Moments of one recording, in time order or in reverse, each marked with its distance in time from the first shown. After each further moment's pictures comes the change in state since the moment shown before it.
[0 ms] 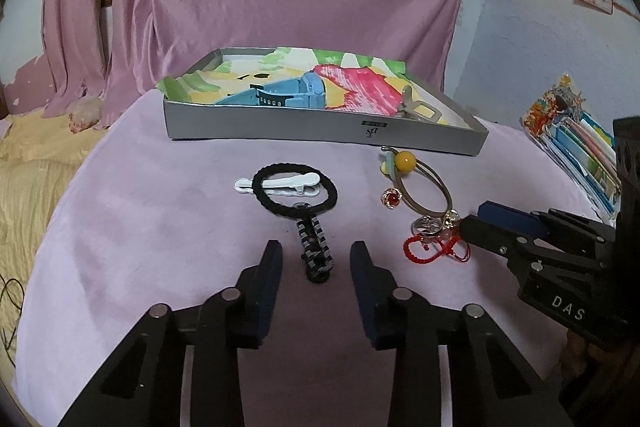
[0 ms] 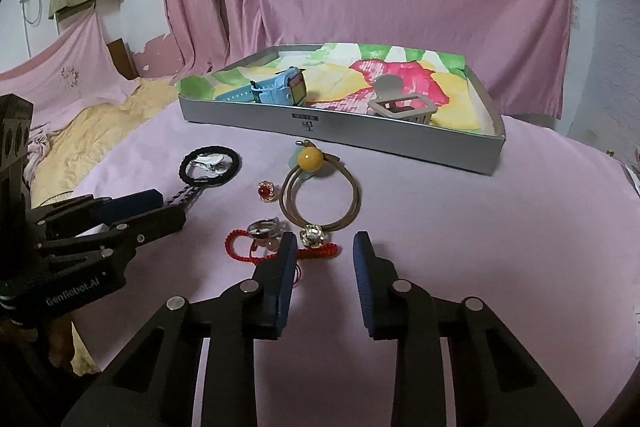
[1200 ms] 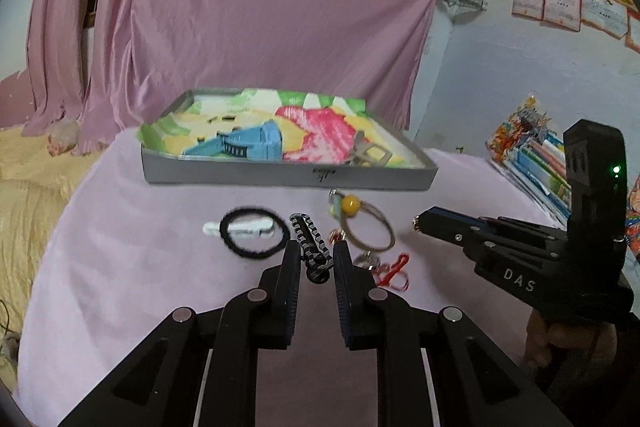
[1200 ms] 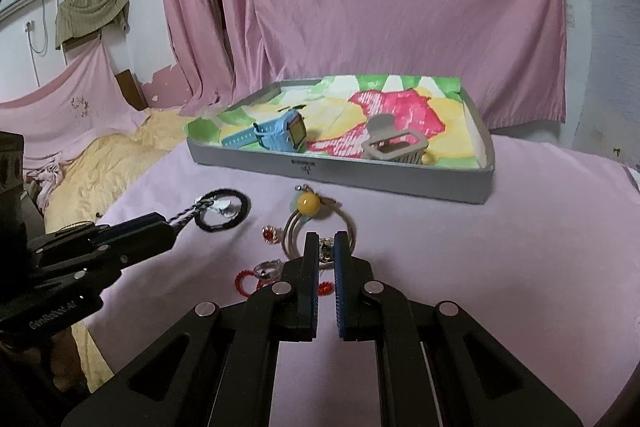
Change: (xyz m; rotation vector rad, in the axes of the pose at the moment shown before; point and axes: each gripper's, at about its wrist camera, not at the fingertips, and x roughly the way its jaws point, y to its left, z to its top) left arm -0.031 -0.012 0.015 0.015 -0.128 -0.114; right arm -0.019 -0.014 0.014 0.056 -0.100 0.051
